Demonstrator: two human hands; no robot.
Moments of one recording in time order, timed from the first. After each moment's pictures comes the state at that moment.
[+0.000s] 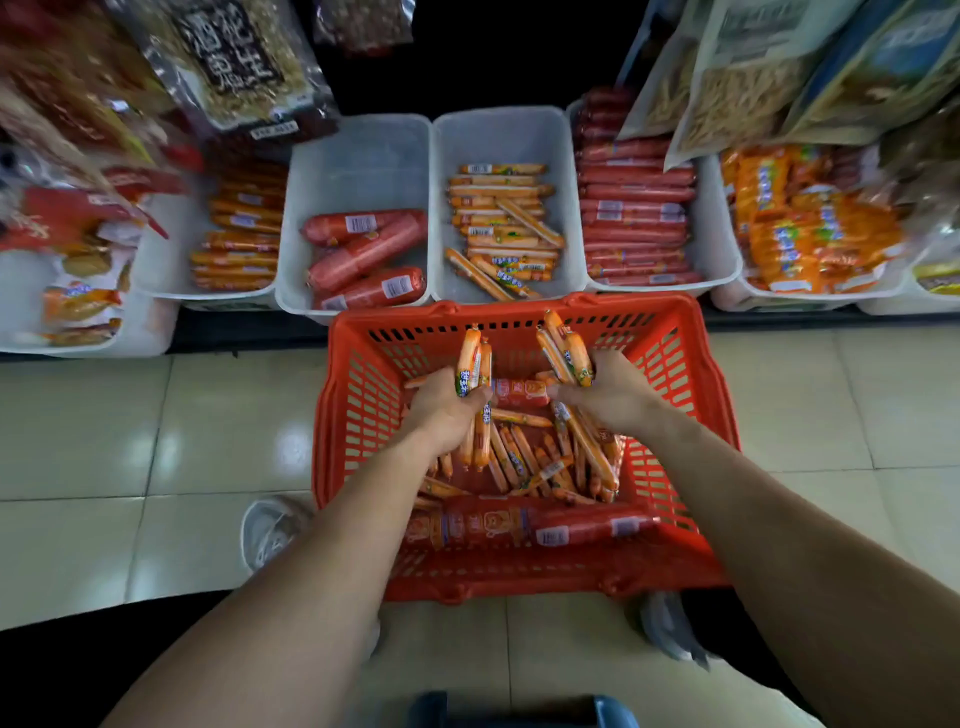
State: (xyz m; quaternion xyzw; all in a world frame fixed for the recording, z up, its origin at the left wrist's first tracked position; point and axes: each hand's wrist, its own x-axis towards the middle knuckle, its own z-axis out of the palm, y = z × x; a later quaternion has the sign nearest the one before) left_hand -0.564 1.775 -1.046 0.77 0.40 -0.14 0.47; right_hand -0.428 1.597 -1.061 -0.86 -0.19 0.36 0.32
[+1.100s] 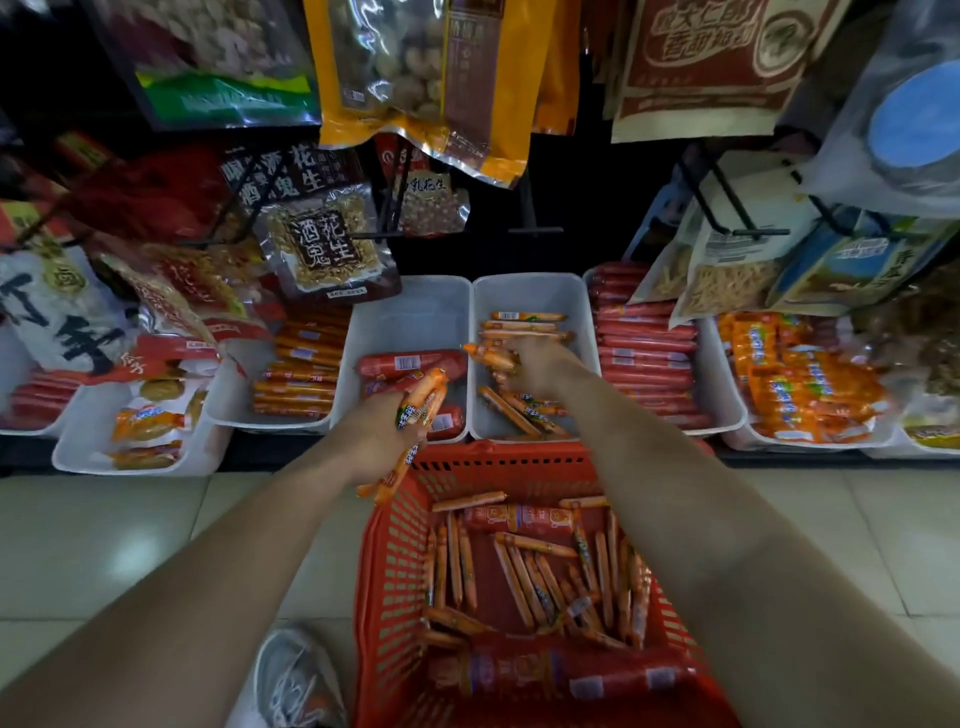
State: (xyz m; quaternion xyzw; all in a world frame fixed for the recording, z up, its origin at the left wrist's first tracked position) left_hand -0.547 1.917 -0.932 0.88 0.30 -0.14 0.32; right_hand -0.336 1.783 -0.980 -0.88 -0.37 0.27 0.13
